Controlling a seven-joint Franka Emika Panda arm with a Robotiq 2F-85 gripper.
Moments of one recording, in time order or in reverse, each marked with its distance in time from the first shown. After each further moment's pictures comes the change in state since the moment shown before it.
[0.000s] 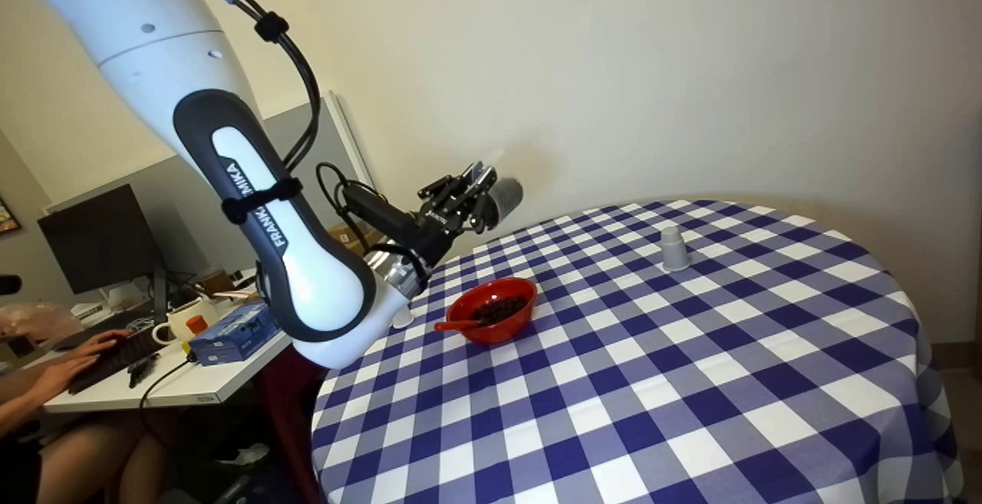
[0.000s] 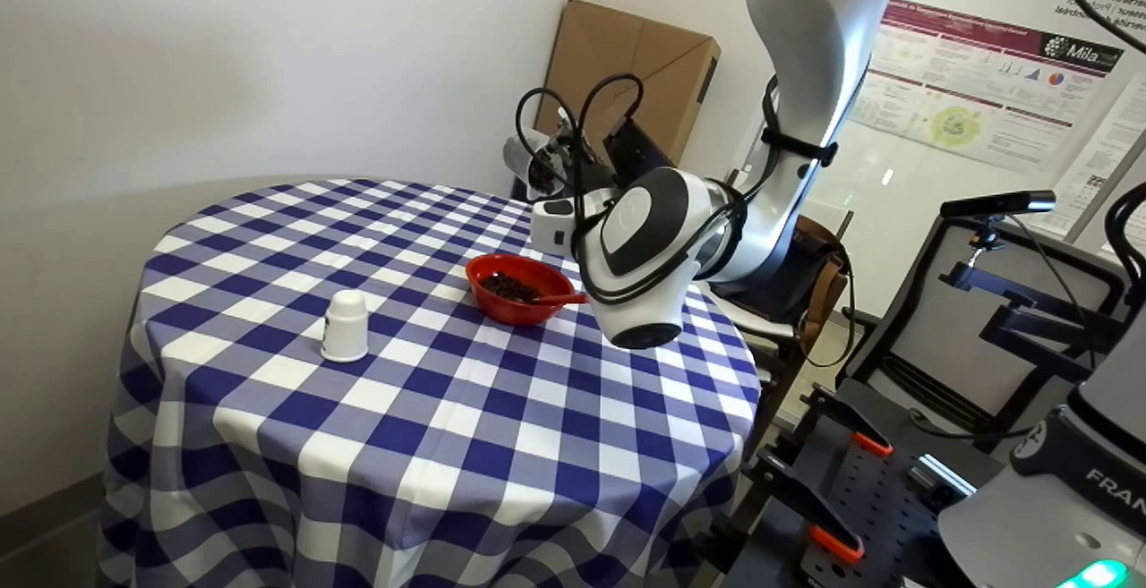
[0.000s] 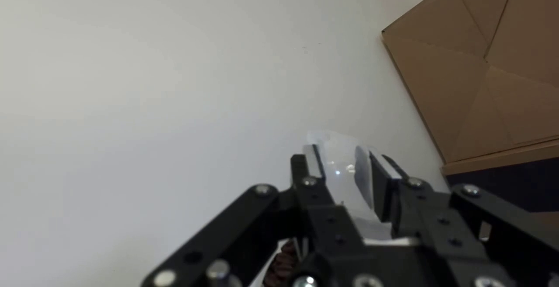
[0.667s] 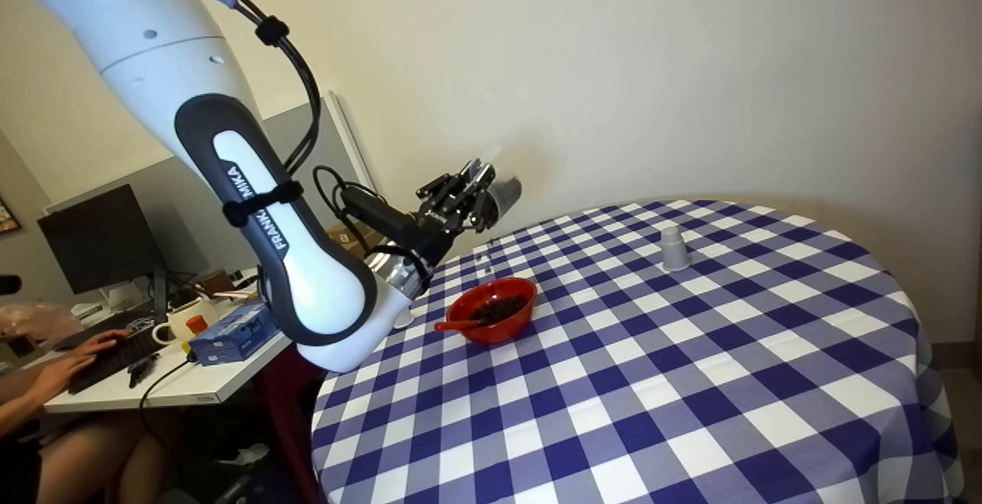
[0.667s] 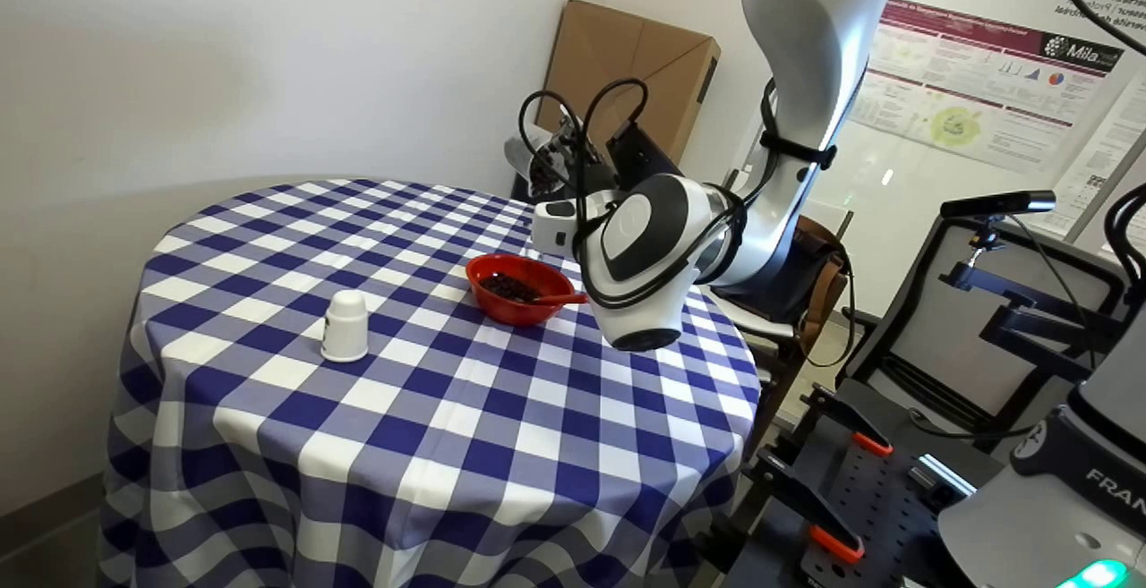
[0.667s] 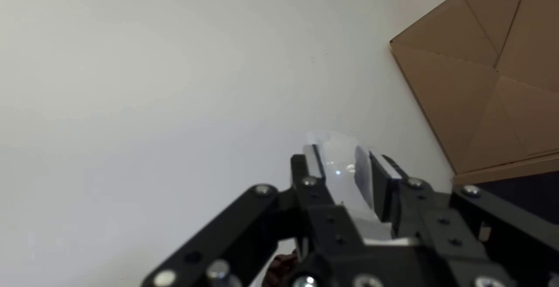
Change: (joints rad) arm 0.028 0.013 -0.029 0.001 0.000 -0.036 0.025
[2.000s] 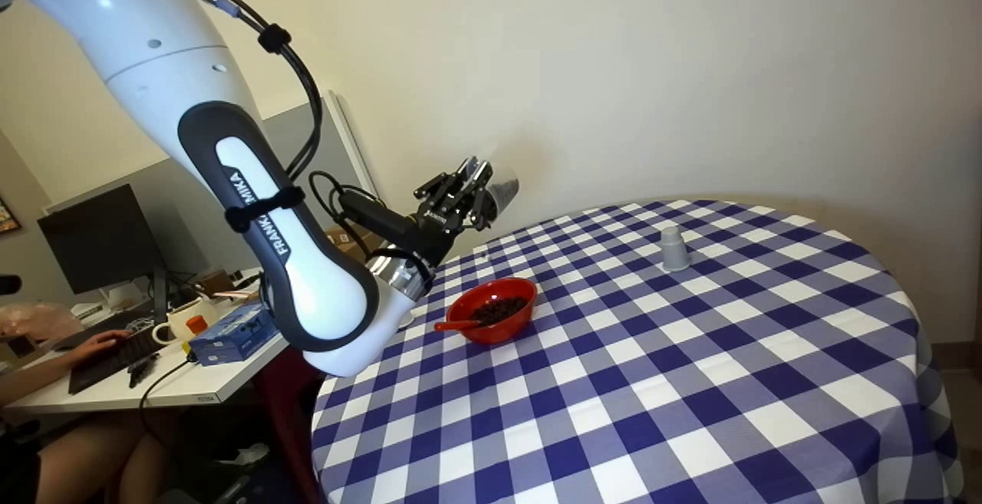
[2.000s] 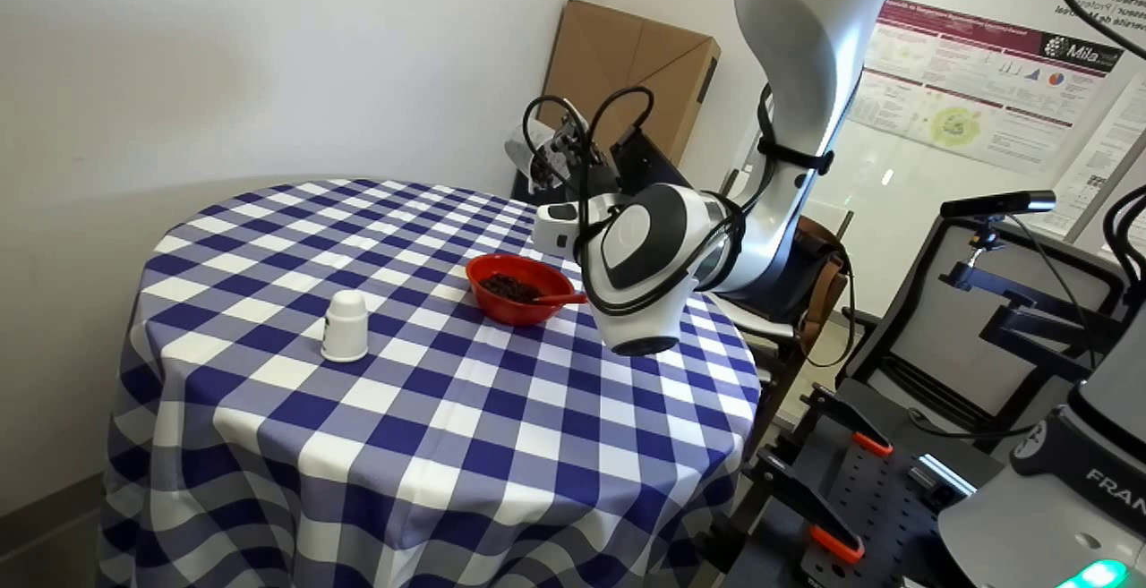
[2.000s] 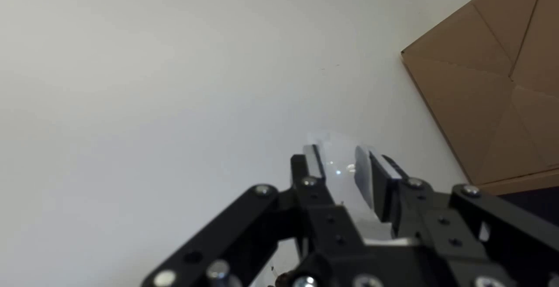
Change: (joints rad) arm 0.031 0.022 -0.030 0.004 0.000 -0.050 0.036
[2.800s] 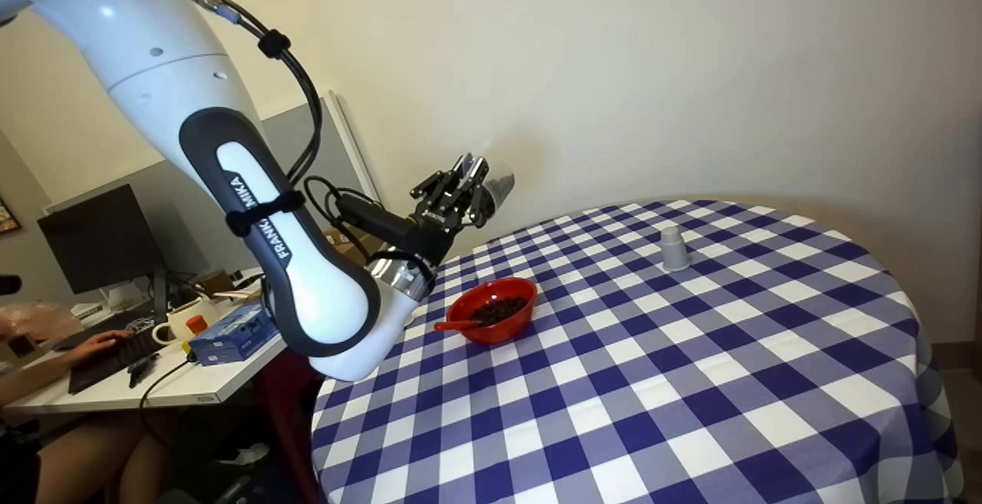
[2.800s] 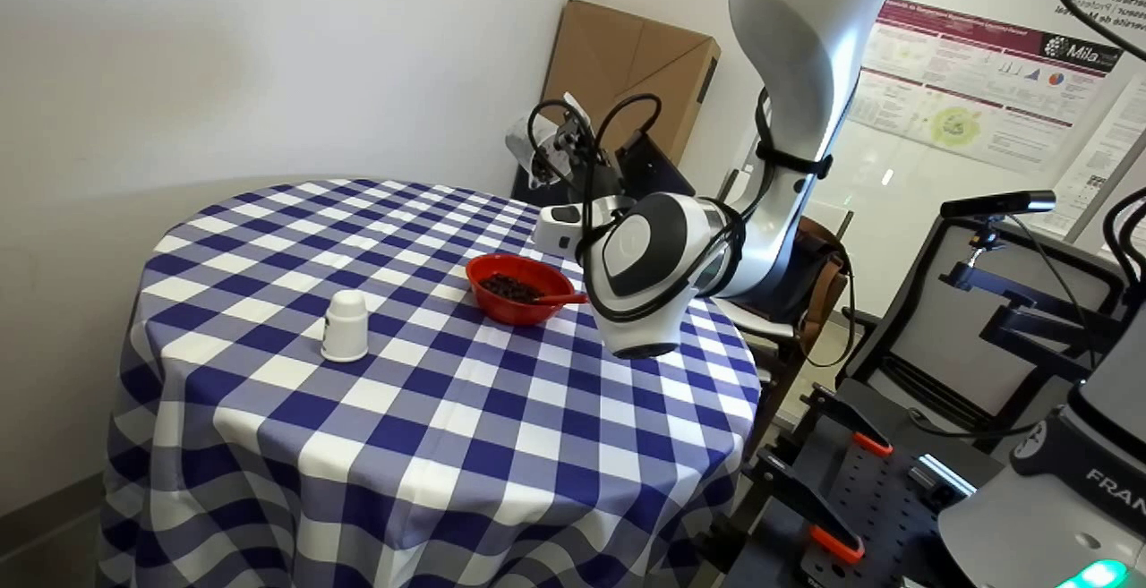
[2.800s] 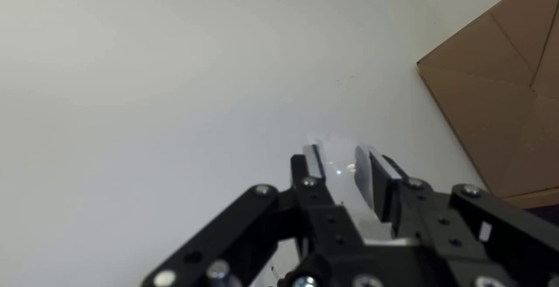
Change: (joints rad) arm 0.042 0.021 -0.041 0.001 0.000 -0.050 0.043
